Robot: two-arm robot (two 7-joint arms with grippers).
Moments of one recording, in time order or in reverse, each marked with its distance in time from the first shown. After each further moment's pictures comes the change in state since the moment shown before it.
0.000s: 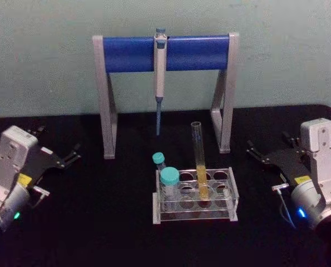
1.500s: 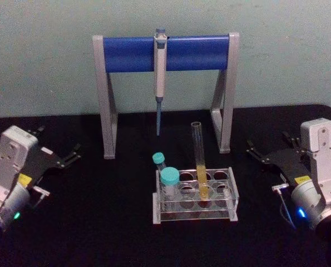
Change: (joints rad) left arm 0.000 0.000 0.000 0.000 0.000 0.000 0.000; right arm 0.000 0.001 -0.001 0.000 0.000 0.000 0.000
